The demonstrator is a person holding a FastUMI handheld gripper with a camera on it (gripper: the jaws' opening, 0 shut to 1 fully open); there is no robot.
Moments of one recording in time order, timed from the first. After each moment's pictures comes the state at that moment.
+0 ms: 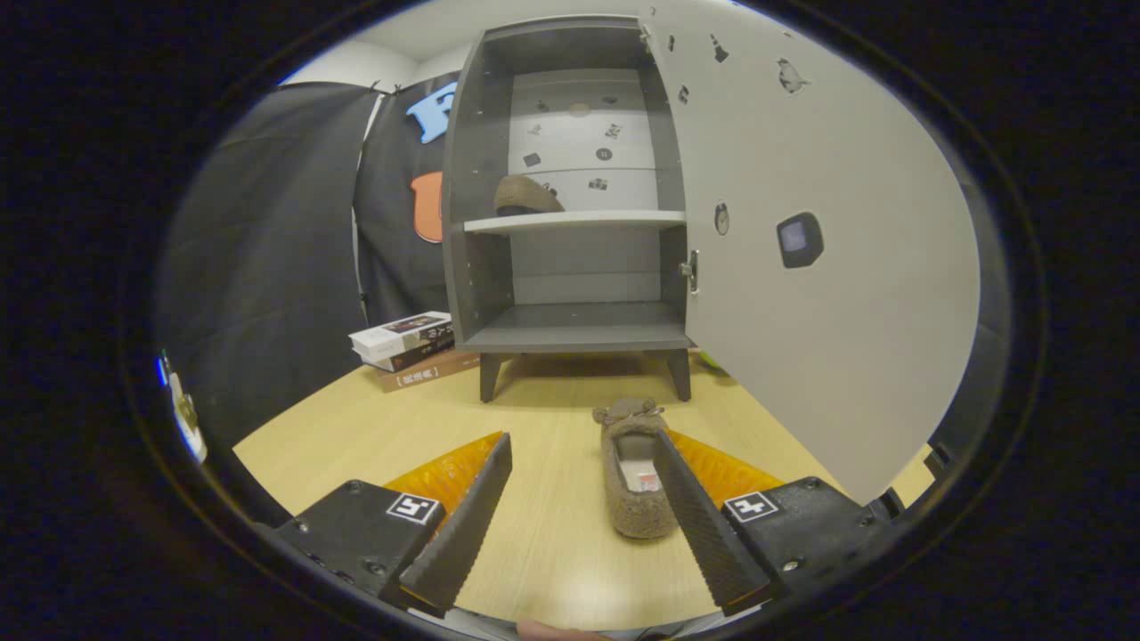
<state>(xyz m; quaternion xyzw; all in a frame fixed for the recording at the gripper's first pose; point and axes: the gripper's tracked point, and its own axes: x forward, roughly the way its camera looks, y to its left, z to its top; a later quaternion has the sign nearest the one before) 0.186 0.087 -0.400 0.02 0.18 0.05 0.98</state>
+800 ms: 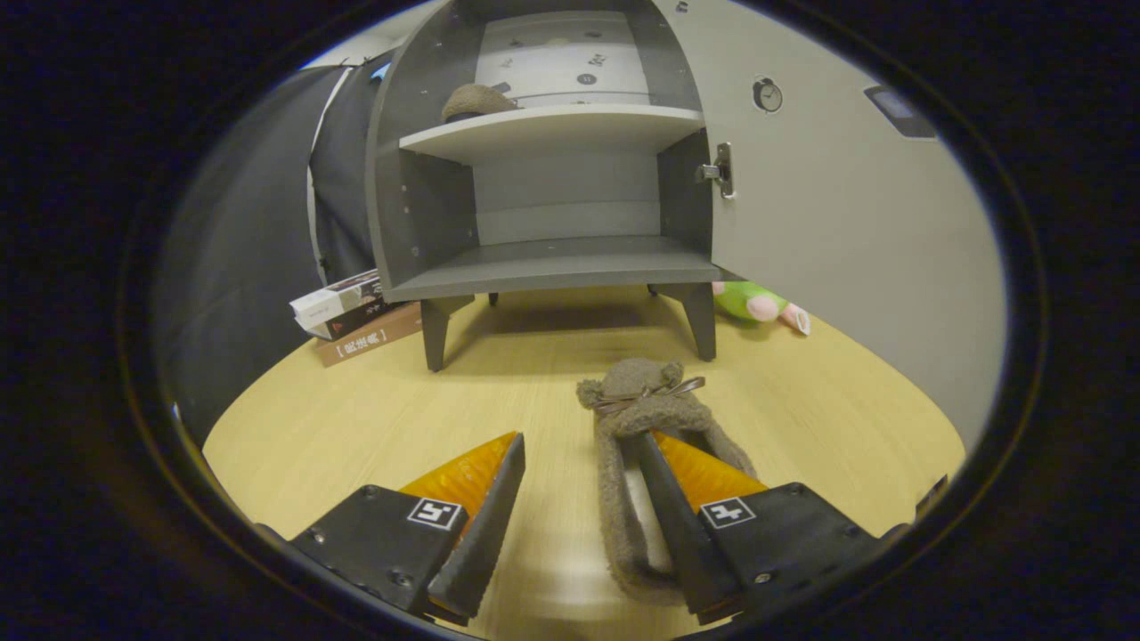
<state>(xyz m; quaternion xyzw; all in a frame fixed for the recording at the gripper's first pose) 0.277 0.078 -0.485 0.03 0.26 0.01 0.96</state>
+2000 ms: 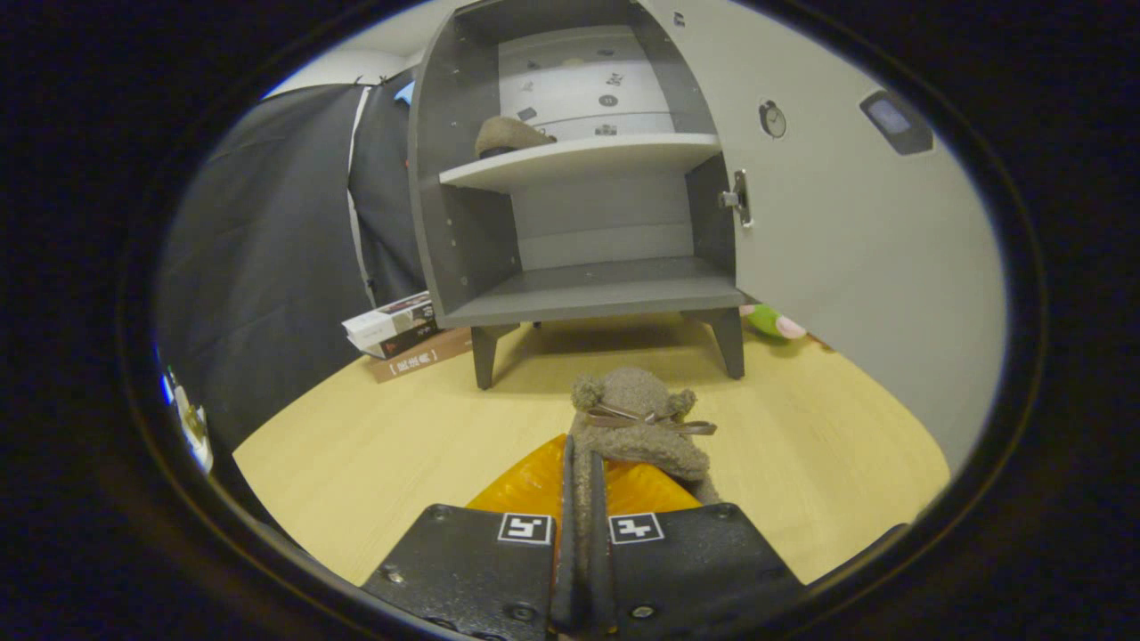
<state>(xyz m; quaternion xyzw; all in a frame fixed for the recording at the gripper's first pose) 0.246 0.096 -0.427 0.07 0.21 0.11 0.97</state>
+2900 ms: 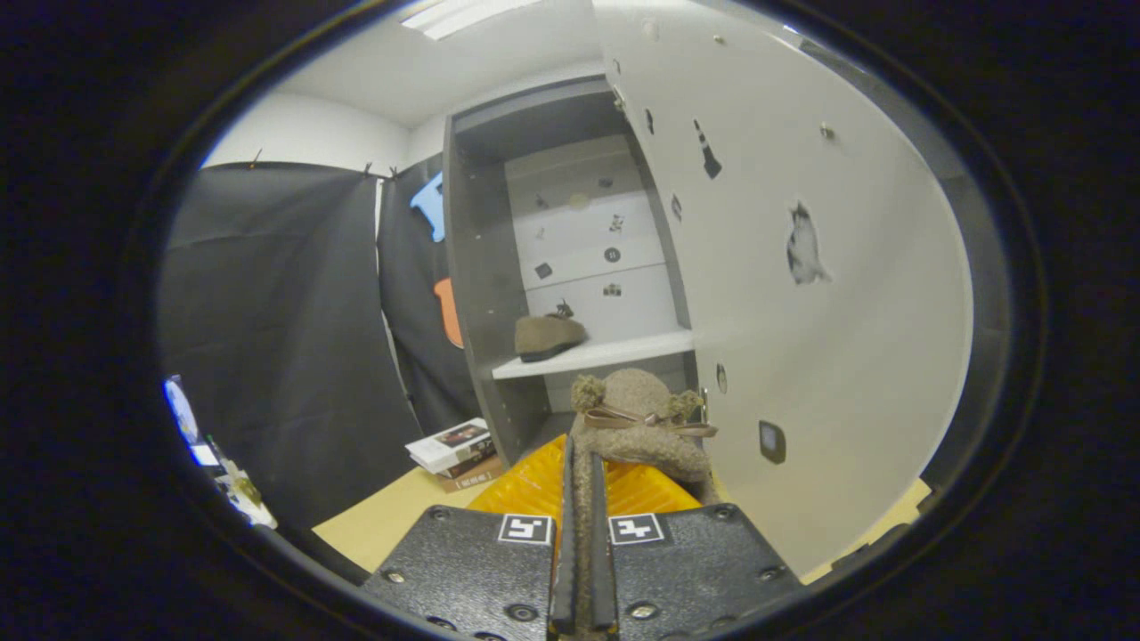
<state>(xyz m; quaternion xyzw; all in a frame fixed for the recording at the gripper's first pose) 0.180 0.051 -0.177 0.11 0.05 0.11 0.99</state>
